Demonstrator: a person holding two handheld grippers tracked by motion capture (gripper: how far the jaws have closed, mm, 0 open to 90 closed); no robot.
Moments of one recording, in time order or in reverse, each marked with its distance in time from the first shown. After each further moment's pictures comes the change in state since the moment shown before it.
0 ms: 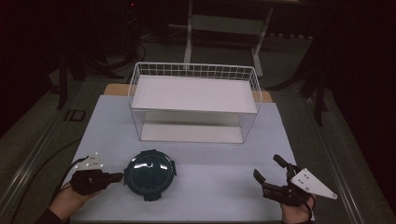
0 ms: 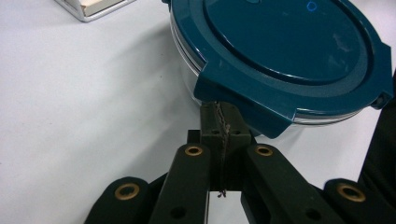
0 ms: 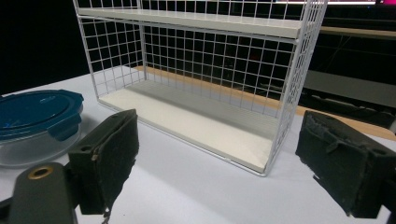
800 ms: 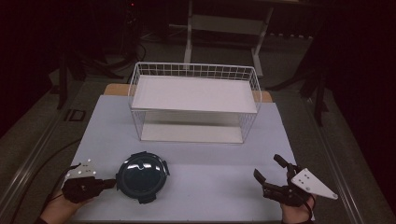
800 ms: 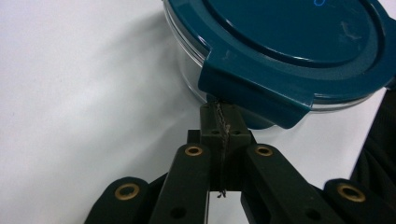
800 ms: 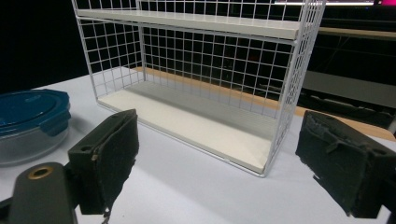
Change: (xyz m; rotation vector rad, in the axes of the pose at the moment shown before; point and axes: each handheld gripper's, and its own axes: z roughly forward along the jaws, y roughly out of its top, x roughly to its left) left arm -0.001 -0.022 -0.009 0.016 0.025 -0.007; right arm 0.000 0.000 0.000 -0.005 -0.002 0.002
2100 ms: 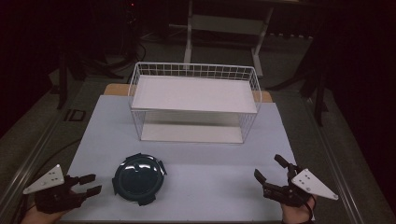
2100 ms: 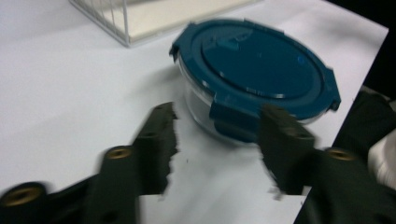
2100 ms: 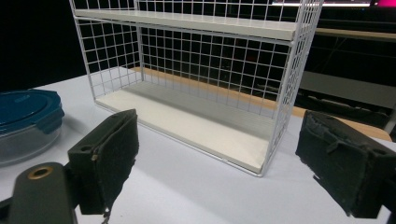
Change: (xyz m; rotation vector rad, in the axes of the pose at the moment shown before) left arm -0.001 -0.026 -0.054 -0.228 0.014 -0.011; right arm 0.000 0.000 -0.001 0.000 -0.010 -0.004
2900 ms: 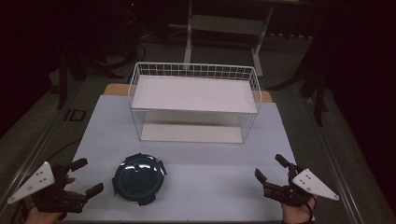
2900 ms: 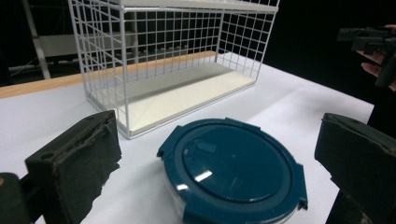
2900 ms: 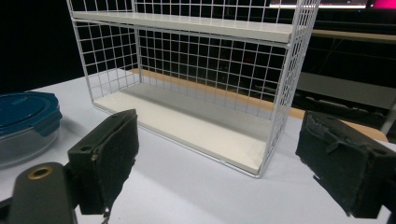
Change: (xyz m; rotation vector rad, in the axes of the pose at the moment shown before) left arm -0.030 0.033 -0.012 -0.298 0.052 0.033; right arm -0.001 0.001 -0.001 -0.006 -0.008 0.001
